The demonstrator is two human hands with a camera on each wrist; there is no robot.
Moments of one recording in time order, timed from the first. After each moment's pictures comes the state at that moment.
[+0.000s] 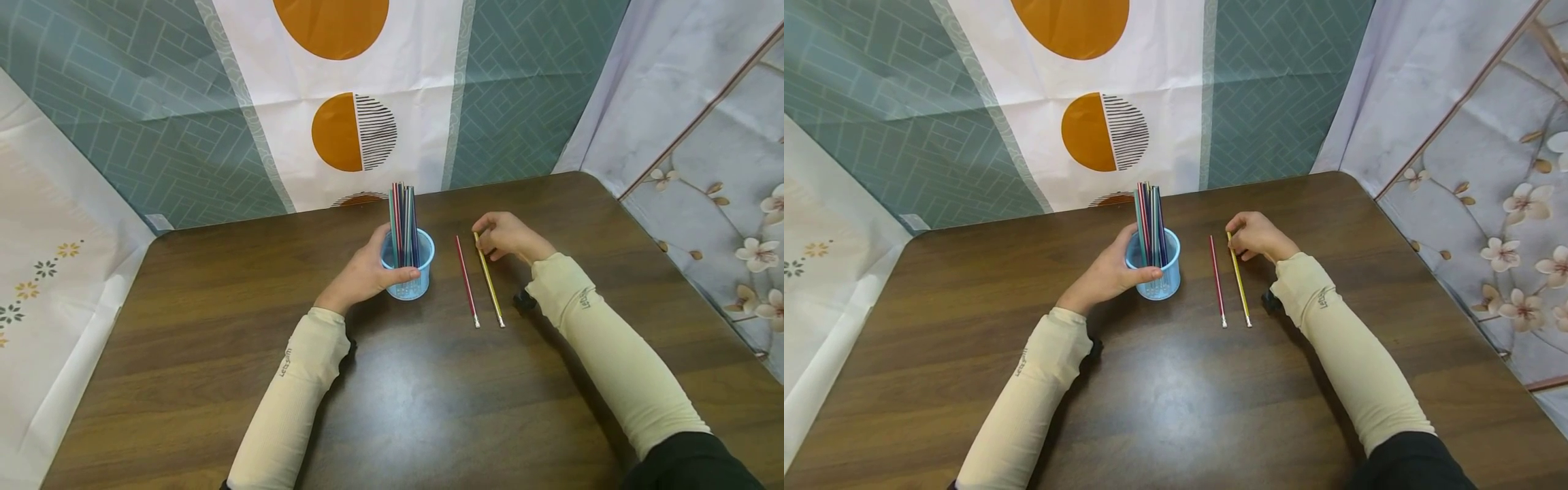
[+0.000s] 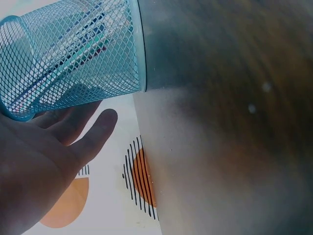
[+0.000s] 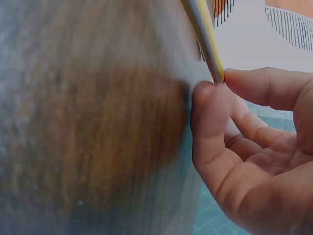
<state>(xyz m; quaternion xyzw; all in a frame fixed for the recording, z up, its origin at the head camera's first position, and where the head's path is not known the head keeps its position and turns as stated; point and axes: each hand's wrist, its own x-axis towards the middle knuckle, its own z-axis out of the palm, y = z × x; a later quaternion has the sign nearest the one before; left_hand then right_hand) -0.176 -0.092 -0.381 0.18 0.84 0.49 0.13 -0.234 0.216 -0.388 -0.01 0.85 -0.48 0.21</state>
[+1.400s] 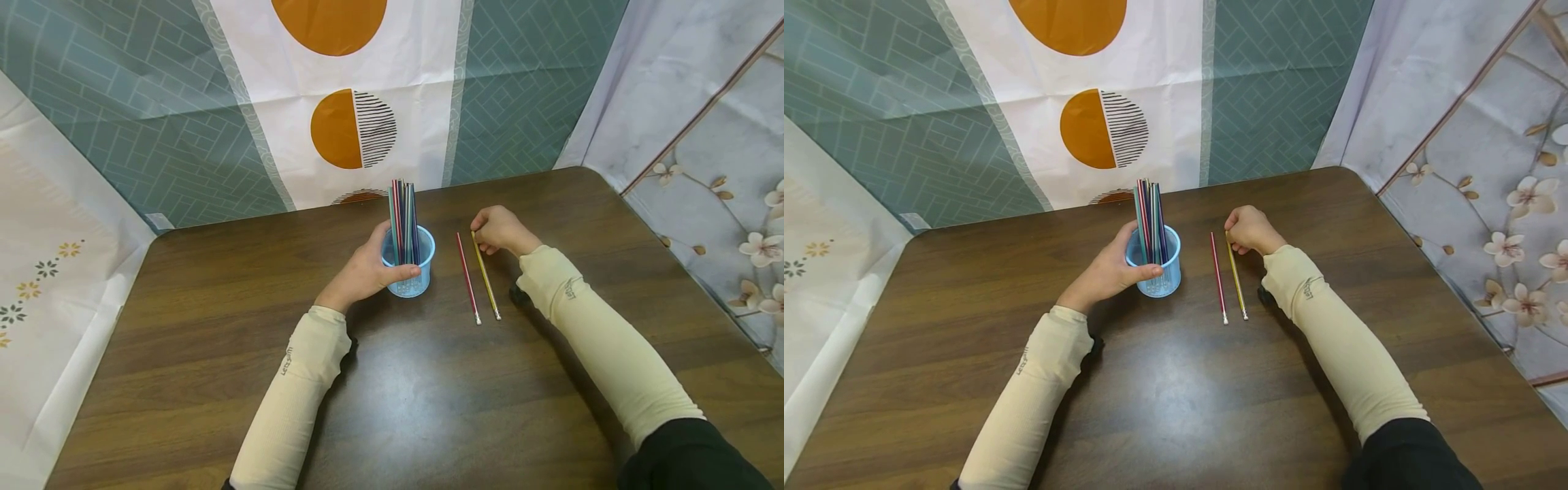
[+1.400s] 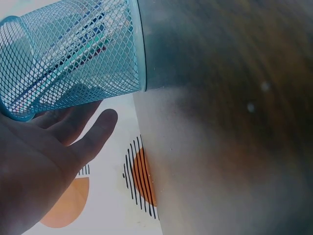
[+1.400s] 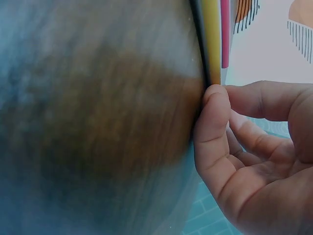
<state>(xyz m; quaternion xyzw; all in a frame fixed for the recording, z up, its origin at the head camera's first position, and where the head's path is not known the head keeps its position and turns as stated) -0.176 -0.091 -0.380 0.18 0.84 0.49 0.13 -0.243 0.201 -0.389 0.00 0.90 -0.41 0.17</state>
